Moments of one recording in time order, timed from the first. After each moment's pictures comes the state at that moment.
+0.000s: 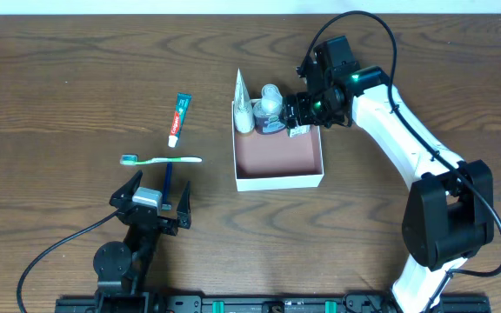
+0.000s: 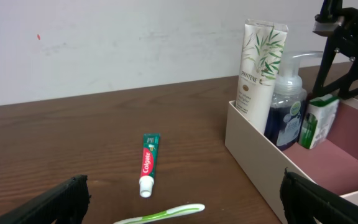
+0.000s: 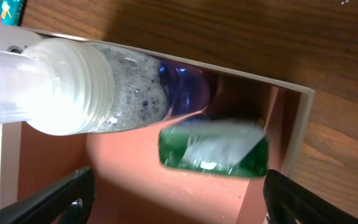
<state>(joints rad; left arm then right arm) -0.02 0.02 0.02 -0.10 0.23 0.03 0.34 1.93 1.53 -0.80 -0.28 0.21</state>
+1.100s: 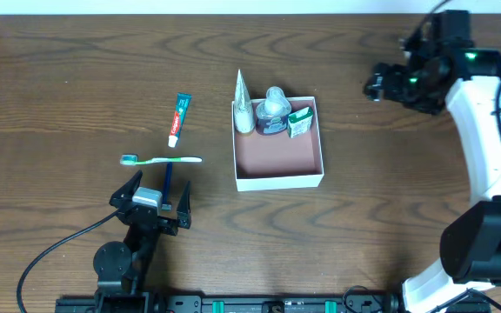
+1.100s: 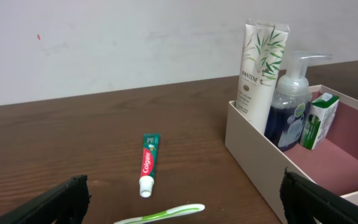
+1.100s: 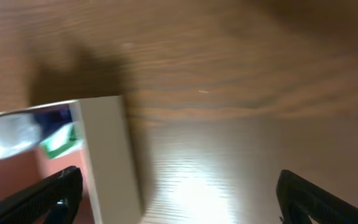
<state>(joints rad) -0.02 0.02 0.02 -0.10 0.23 0.03 -0.06 1.79 1.65 -1.06 -0.21 0.21</state>
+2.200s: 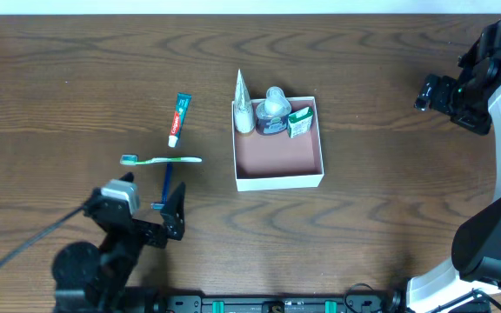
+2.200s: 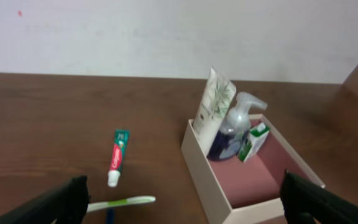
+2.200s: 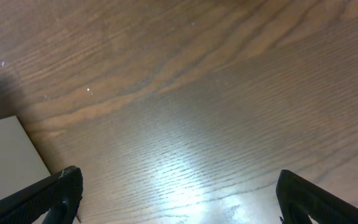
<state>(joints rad) -0.02 0.28 0.63 -0.60 0.29 -0.15 -0.24 1.79 1.65 -1.16 -0.06 0.21</state>
